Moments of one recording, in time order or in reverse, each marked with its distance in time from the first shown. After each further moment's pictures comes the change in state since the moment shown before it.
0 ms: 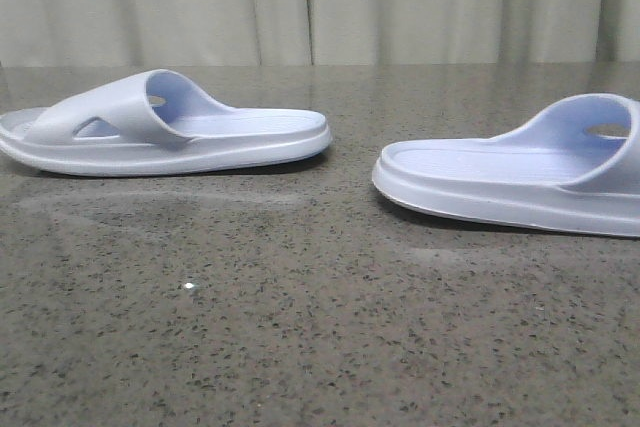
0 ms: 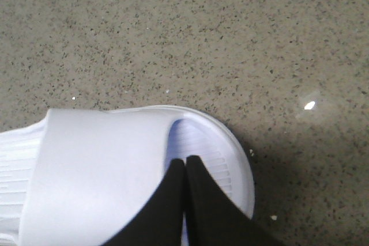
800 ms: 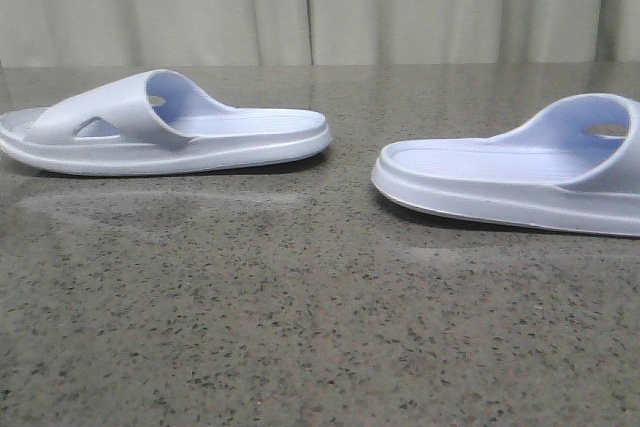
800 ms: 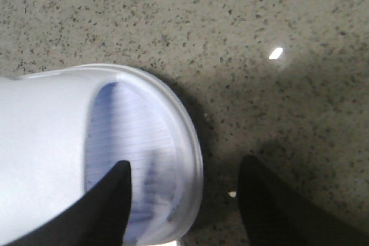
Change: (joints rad) left arm 0.000 0.117 -0.026 -0.359 0.052 0.317; right arm -0.145 0.167 -0.011 0.102 0.090 -0.163
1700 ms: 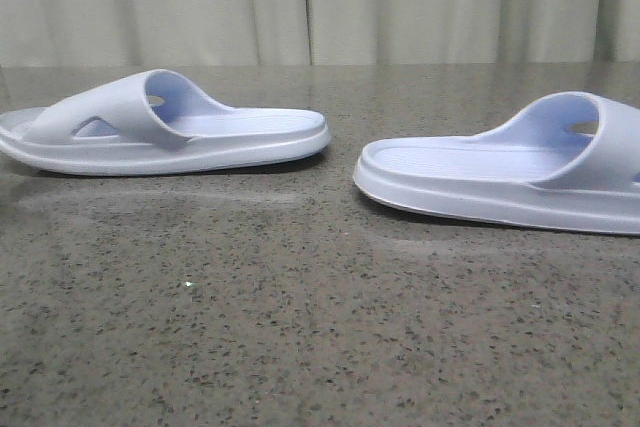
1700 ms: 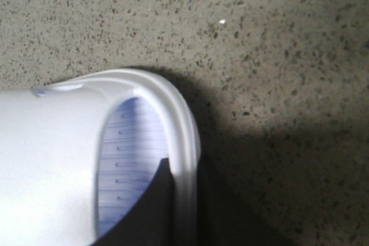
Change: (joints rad) left arm 0.025 0.158 -0.053 -0.173 0.108 0.085; right arm -0.150 0.221 -0.080 0.363 0.211 -0.316
